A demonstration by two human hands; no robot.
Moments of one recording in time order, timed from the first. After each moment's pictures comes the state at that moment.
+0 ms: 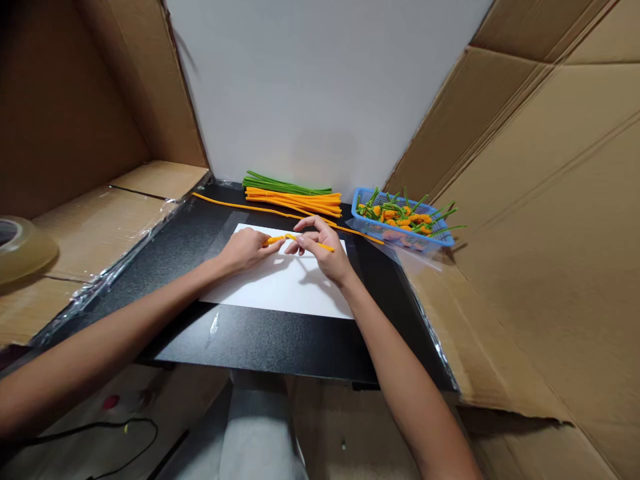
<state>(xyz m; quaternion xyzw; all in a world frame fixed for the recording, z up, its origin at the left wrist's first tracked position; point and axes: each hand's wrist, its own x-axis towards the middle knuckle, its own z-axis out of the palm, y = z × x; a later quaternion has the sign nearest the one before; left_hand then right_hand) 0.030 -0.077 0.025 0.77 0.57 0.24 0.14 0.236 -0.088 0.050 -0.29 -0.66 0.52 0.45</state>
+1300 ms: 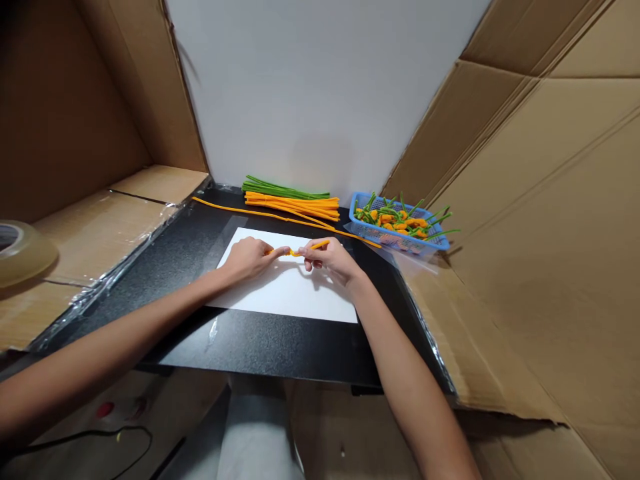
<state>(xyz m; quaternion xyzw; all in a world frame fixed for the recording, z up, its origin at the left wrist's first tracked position) 0.042 -0.089 0.027 0.75 0.62 0.18 0.13 0.257 -0.076 0.049 -0.41 -0.63 0.58 0.32</state>
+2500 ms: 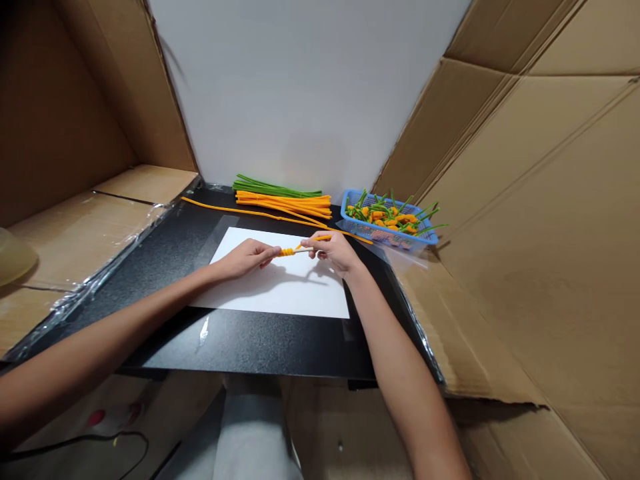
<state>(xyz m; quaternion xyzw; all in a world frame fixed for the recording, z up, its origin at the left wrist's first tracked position) 0.038 -0.086 0.028 0.80 0.41 0.26 0.35 0.274 -0.063 0.045 -0.46 -0.59 0.54 0.38</state>
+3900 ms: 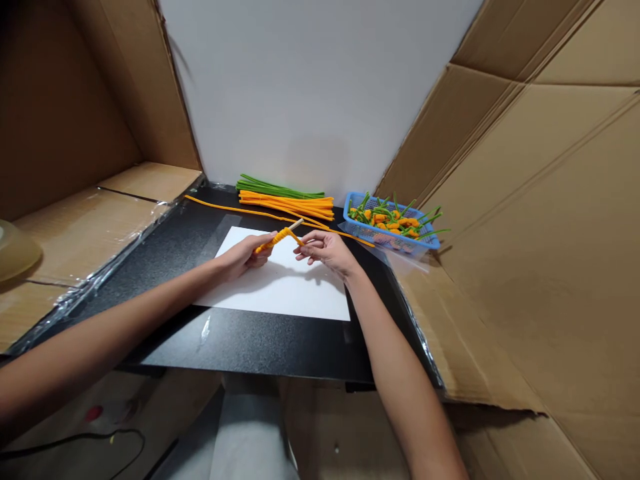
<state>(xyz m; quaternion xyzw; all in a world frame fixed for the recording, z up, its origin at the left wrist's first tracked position) 0.045 -0.084 0.027 0.51 0.37 0.39 0.68 0.268 -0.063 0.041 -0.38 -0.59 0.60 0.38</state>
